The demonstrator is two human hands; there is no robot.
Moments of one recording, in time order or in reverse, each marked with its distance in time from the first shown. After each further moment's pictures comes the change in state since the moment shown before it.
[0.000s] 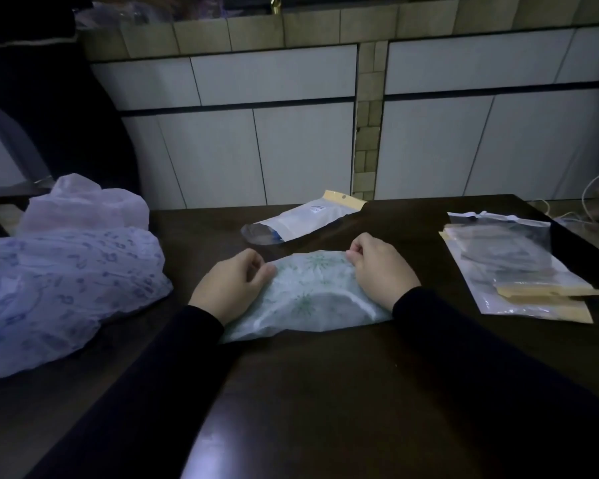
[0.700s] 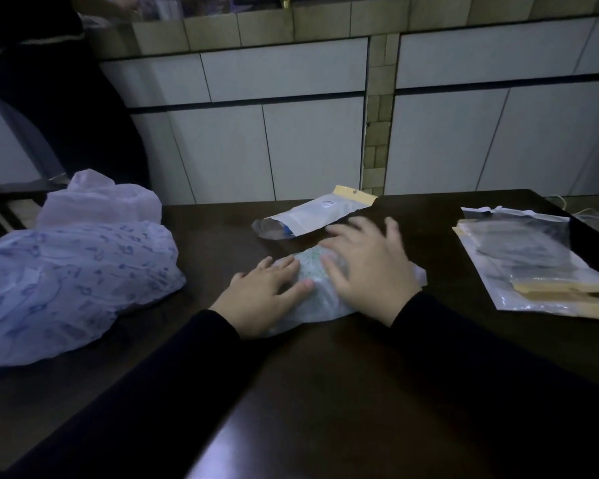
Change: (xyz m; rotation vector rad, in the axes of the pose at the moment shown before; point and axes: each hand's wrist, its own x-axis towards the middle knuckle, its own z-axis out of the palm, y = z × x) left_hand -0.022 0.024 -0.001 0.185 -0.355 0.119; right_hand -0.033 -0.038 -0.008 -0.396 0.113 -0.455
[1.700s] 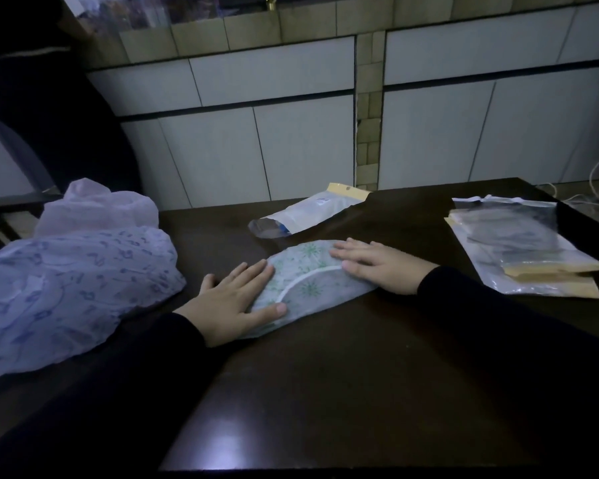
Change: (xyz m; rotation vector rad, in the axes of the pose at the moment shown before) left_hand -0.019 -0.043 -0.008 0.197 -0.183 0.021; right_hand 0.005 0.058 0.025 0.555 -0.499 0.019
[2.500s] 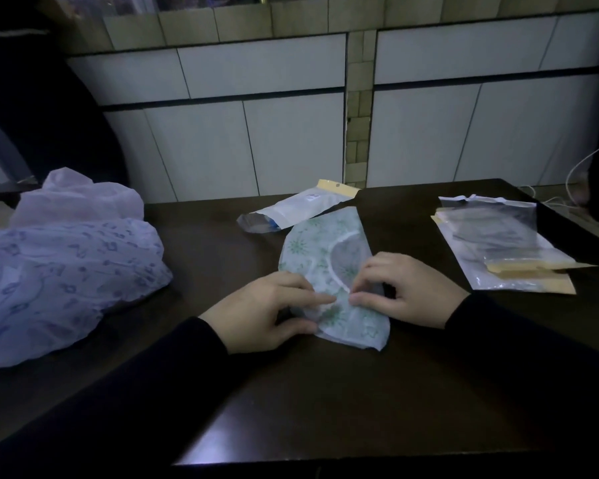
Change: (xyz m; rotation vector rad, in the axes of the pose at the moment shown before) left_hand 0.004 0.047 0.010 -0.242 0.467 0.713; right_hand -0.064 -0.003 0.004 -0.213 0.235 -0.289
